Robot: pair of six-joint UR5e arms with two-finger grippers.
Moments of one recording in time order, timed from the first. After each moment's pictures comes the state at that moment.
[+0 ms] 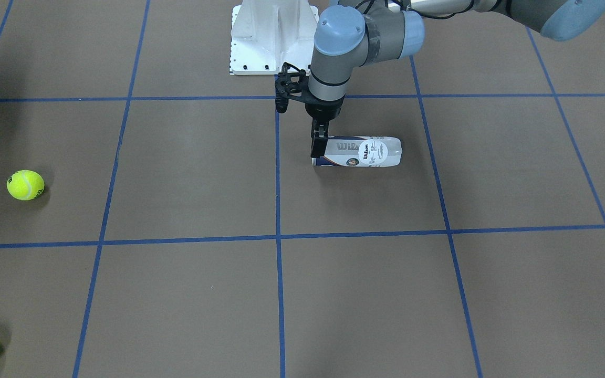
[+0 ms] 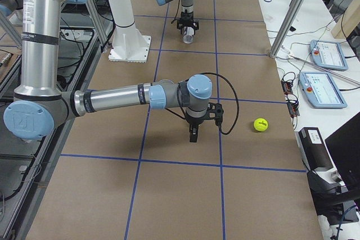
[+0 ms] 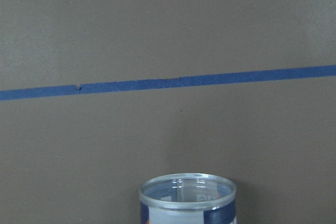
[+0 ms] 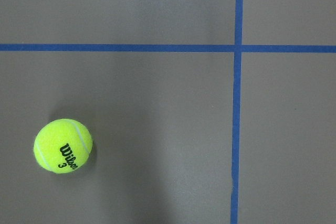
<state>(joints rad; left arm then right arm) -0.47 -2.25 -1.70 -1.59 -1.84 0.41 1.43 -1.69 1.87 -1.62 2.35 0.19</state>
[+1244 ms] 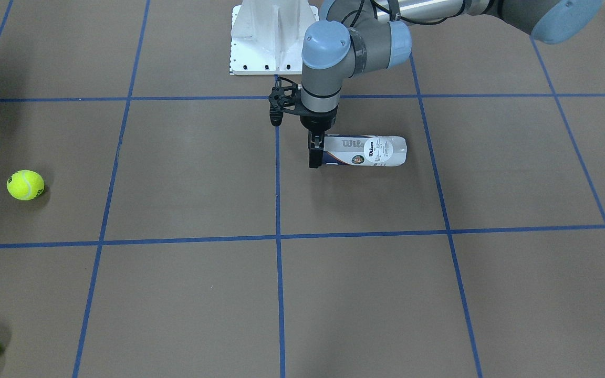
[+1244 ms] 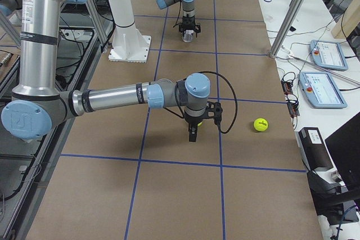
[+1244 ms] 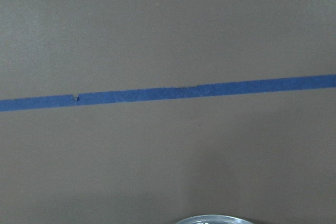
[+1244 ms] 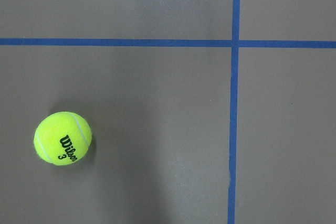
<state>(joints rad) -0.47 -2.27 -1.65 -1.58 -1.81 0.41 1.43 -1.70 1.88 -1.62 2.34 0.19</state>
